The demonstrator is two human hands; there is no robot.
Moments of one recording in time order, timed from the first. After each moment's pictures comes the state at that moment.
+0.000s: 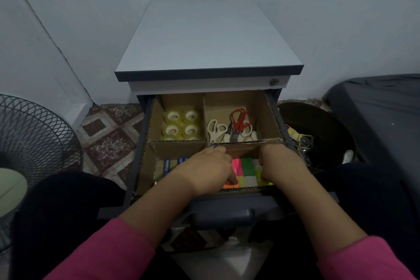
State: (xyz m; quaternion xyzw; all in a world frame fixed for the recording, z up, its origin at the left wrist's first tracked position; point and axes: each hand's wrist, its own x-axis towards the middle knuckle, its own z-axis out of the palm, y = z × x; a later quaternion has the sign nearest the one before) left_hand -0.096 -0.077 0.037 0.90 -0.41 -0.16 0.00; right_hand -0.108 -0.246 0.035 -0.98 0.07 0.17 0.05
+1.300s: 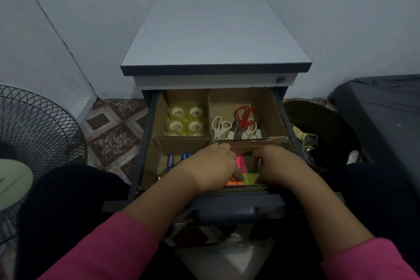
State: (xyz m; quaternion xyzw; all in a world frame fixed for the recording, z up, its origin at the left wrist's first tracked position) left_hand -0.092 -0.075 0.029 0.89 -0.42 -0.17 0.01; right_hand -0.108 -0.241 0.041 -0.96 0.00 0.24 0.11
